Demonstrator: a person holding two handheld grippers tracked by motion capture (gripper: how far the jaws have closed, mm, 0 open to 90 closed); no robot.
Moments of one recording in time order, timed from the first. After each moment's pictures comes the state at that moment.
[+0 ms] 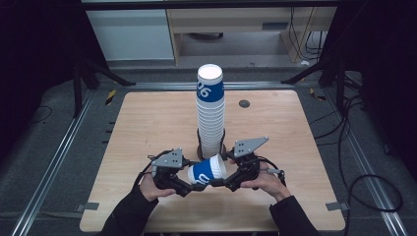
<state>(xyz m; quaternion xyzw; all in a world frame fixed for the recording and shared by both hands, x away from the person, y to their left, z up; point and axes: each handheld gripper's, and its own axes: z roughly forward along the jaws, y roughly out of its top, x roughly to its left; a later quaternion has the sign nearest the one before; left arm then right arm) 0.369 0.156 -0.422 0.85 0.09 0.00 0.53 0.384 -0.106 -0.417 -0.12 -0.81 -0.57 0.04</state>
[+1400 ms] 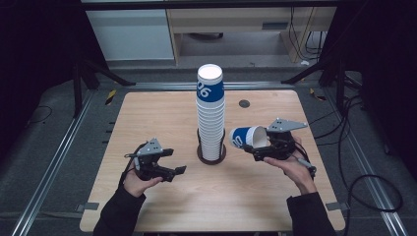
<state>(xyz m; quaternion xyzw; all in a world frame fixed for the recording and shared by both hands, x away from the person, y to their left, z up) 0.387 0.210 -0.428 0.83 0.29 0.10 0.47 0.403 -0.186 -0.377 -0.34 -0.79 -0.48 -0.18</state>
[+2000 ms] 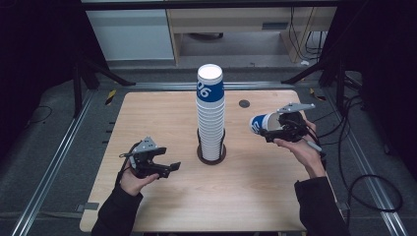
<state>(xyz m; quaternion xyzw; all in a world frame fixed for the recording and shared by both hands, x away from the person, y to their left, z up) 0.395 0.226 -0.435 0.82 0.34 0.12 0.45 0.443 -0.218 -0.360 -0.43 -0.79 -0.38 -0.23</state>
